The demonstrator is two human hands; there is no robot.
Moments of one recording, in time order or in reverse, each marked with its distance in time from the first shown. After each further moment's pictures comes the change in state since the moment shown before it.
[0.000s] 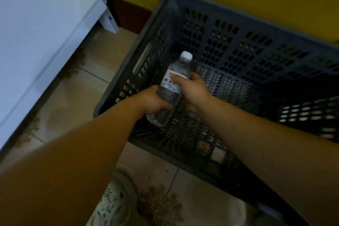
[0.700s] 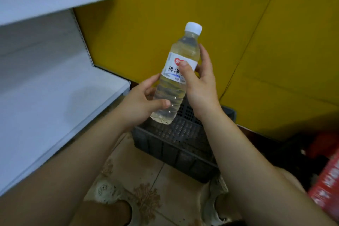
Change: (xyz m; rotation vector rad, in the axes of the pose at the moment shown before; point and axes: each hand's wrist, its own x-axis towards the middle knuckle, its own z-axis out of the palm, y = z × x) left_hand -0.428 0.055 0.033 -0.419 0.340 0.828; right_hand -0.484 -0.168 -0.030 -0.092 -0.098 -0.974
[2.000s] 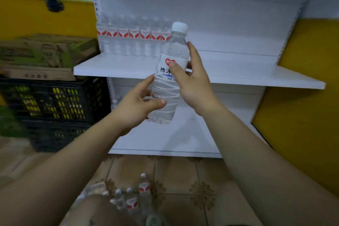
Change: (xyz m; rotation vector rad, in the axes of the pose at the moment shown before) left_hand -0.372 0.087 -0.138 0.088 1.148 0.064; right_hand -0.207 -0.173 0.273 0.223 -1.159 -0.286
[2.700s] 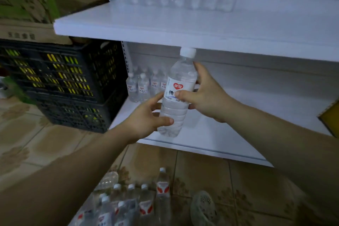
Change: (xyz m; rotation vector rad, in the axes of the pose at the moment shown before) left_hand 0.139 -0.223 -0.069 0.048 0.052 -0.333; right_hand 0.133 0.254 0.078 -0.085 -0.428 0.297
